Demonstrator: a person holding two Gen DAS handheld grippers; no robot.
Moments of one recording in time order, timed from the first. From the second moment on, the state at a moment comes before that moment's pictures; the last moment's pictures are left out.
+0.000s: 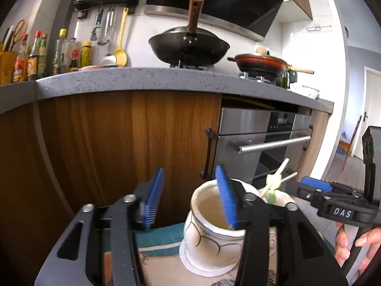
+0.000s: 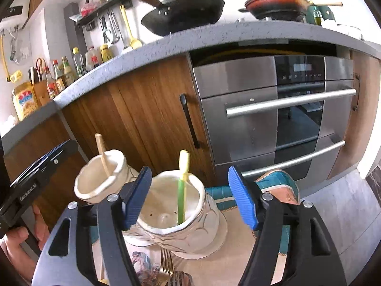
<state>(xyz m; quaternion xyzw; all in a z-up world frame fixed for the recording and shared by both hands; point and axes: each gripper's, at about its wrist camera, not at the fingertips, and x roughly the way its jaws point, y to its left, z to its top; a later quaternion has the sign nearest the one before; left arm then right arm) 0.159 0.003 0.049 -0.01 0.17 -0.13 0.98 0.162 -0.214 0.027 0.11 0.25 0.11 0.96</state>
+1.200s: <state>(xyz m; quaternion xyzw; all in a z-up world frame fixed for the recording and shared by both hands) 0.051 0.063 0.060 -0.02 0.20 -0.01 0.98 0.059 -0.215 0.050 0.07 0.21 0.08 0.97</state>
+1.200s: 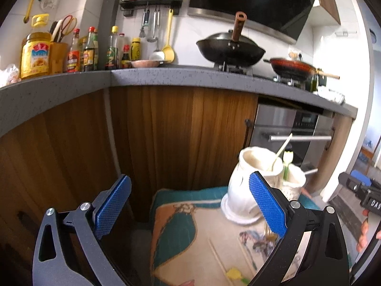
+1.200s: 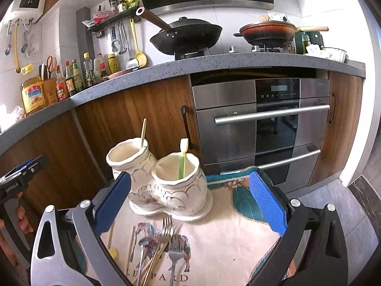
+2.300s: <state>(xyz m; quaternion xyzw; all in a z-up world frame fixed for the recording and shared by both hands) 0.040 0.027 -0.045 0.05 0.37 -0.05 0.92 0.037 -0.206 -0.039 0.02 0.35 0.12 0.93</state>
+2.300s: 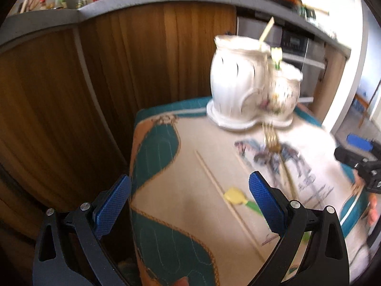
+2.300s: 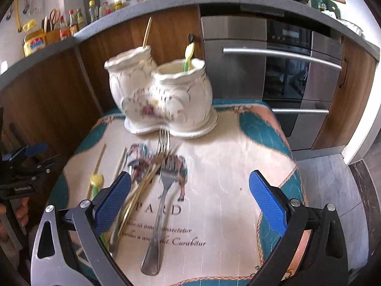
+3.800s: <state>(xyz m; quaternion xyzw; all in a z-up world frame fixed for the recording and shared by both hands) 0.049 0.020 -0.077 0.03 0.46 -0.10 0.88 0.032 -0.155 -0.044 -0.02 0.38 0.29 0.88</state>
